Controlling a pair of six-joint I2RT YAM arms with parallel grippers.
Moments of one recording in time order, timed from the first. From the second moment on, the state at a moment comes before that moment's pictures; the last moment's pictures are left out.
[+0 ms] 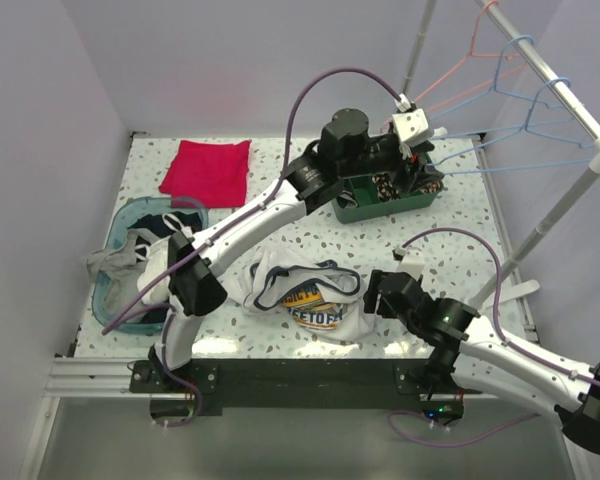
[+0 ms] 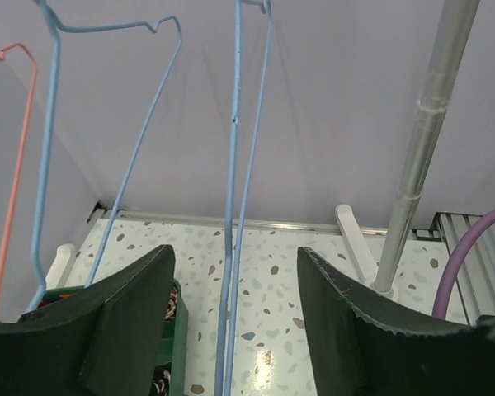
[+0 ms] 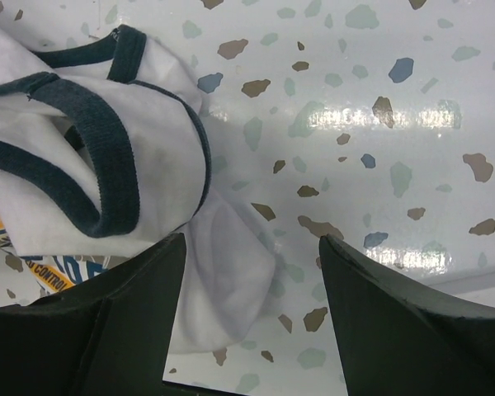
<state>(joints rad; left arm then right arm) -0.90 2.06 2.19 -0.09 0.47 0.09 0.92 0.73 0.46 -0.58 0.50 0.82</state>
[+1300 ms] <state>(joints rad) -0.96 2.12 2.21 -0.09 0.37 0.17 0.92 0.66 0.44 -0.58 0.50 0.81</state>
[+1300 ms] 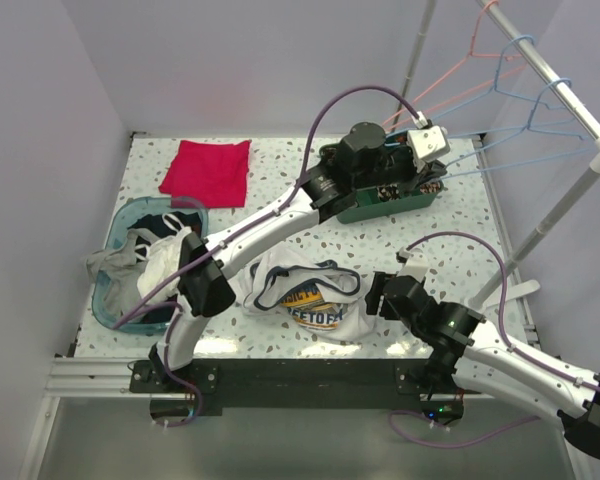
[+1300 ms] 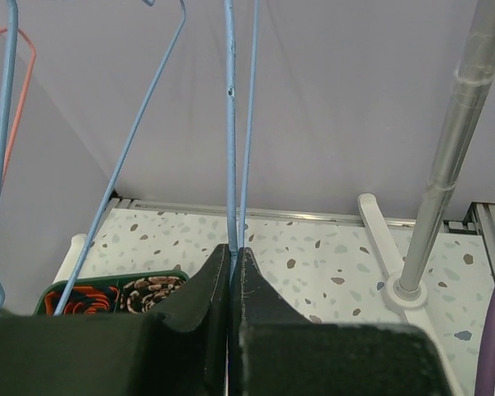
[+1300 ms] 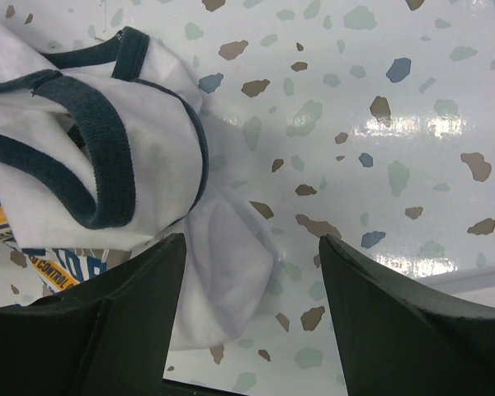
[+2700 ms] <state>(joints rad) -0.98 1.68 1.67 0.05 0.21 0.20 0.92 0.68 0.52 -0.59 0.51 0.76</state>
